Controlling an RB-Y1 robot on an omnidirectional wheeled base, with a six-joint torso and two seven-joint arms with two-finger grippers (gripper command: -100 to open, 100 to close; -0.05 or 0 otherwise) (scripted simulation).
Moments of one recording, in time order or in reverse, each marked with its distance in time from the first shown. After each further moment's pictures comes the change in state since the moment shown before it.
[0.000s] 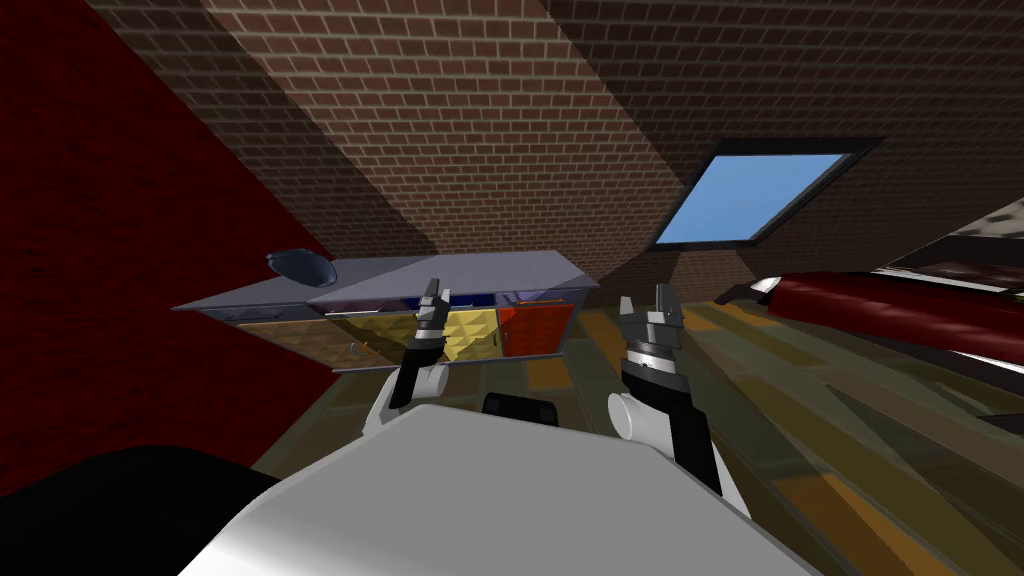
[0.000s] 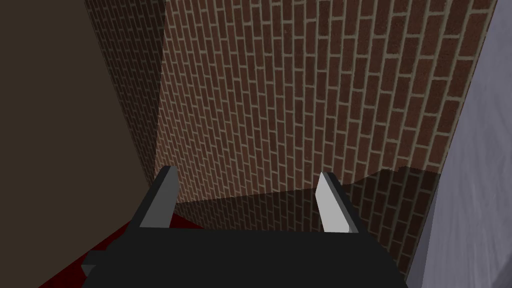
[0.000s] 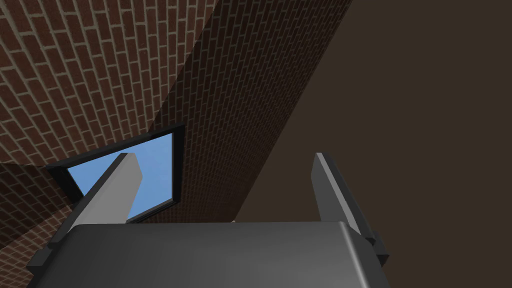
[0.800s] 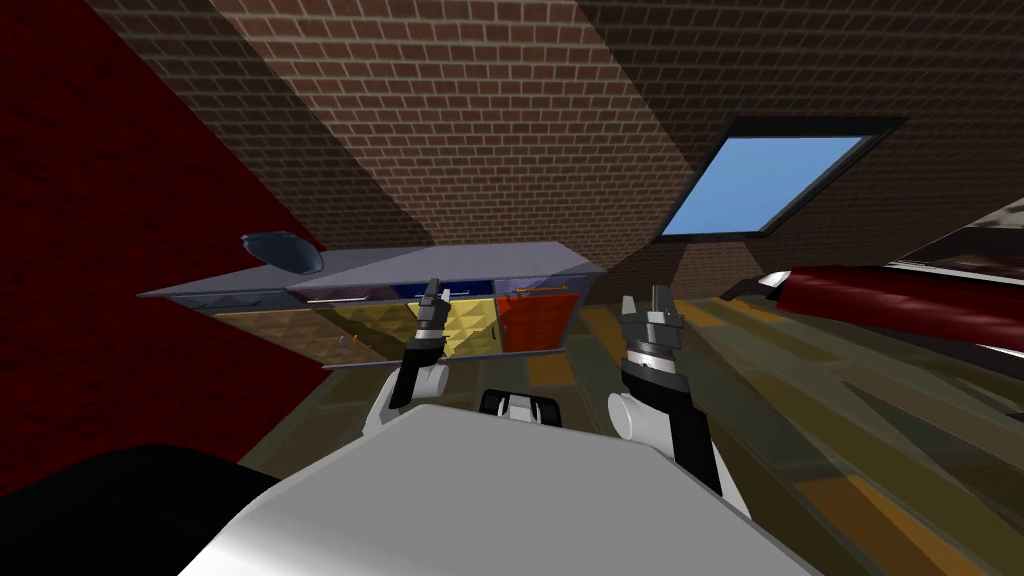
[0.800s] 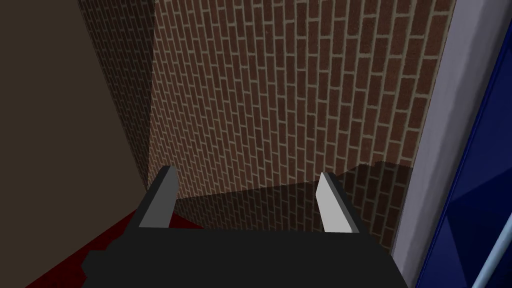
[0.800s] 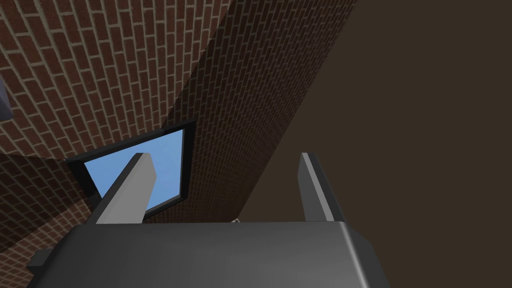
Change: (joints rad) left arm 0.000 0.000 0.000 0.000 0.000 0.000 0.000; right arm 0.000 0.000 0.000 0.000 0.000 0.000 0.000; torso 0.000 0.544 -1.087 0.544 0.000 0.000
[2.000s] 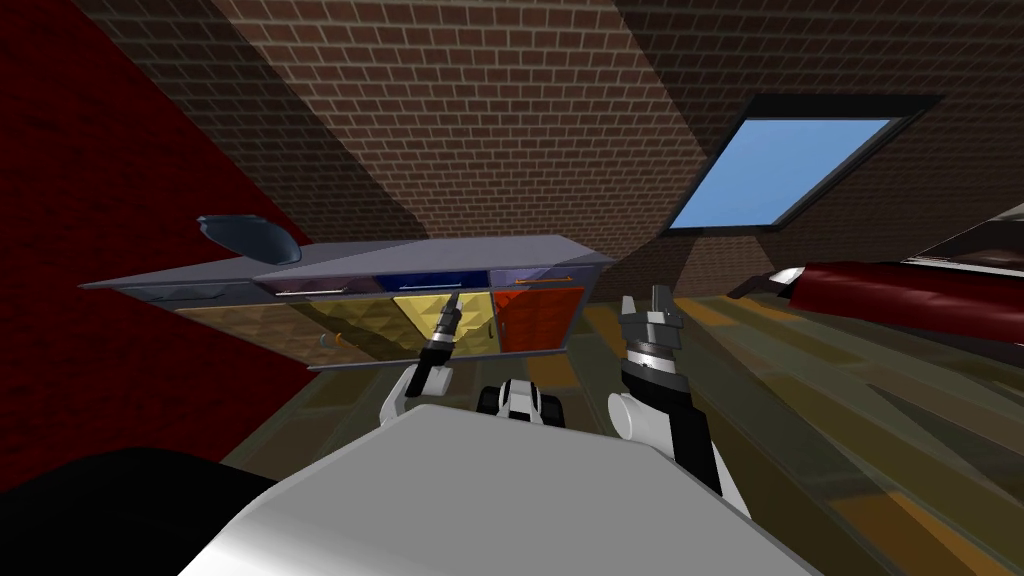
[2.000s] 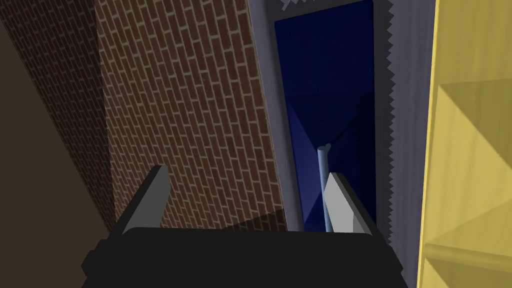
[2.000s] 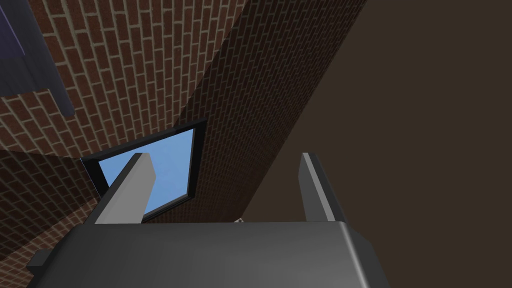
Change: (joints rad) left arm -0.059 0.119 -0.036 0.236 -0.005 -0.031 -0.059; right arm 0.000 0.000 0.000 0.000 0.000 0.000 0.000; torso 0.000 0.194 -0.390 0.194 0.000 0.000
